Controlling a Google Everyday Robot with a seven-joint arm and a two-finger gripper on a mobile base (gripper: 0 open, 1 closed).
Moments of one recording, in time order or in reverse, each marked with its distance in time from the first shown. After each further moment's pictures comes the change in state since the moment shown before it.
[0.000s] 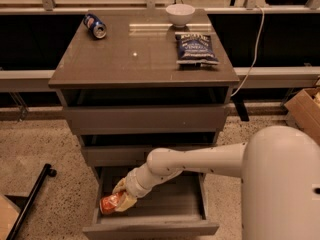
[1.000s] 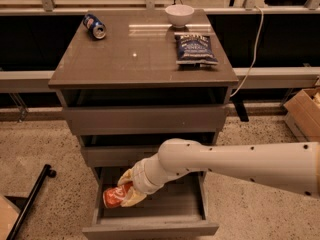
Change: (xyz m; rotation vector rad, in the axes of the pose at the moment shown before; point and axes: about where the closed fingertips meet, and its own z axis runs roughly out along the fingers) arm -0.074 0.030 -0.119 0.106 0.071 -0.091
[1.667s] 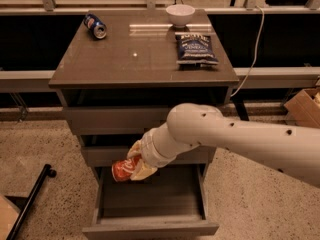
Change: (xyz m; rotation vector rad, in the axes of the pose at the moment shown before) arm -0.033 -0.044 -0.107 0.087 0.118 -0.029
